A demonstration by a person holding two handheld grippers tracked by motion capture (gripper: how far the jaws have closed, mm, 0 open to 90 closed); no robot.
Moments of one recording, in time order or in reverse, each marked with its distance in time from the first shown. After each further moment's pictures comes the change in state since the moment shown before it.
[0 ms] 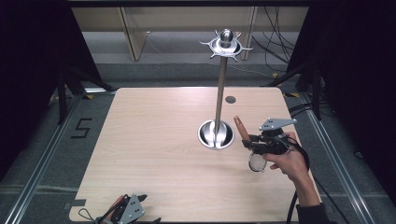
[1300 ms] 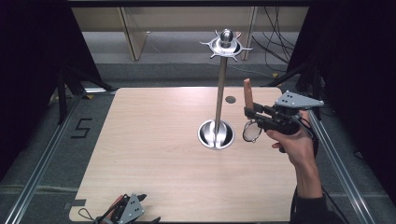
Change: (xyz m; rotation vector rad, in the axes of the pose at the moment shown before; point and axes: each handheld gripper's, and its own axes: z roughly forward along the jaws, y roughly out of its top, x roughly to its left) left arm 0.002 -0.001 0.001 0.021 0.015 -0.003; right arm 0.007 0.064 -0.049 -0.365 -0.032 0.003
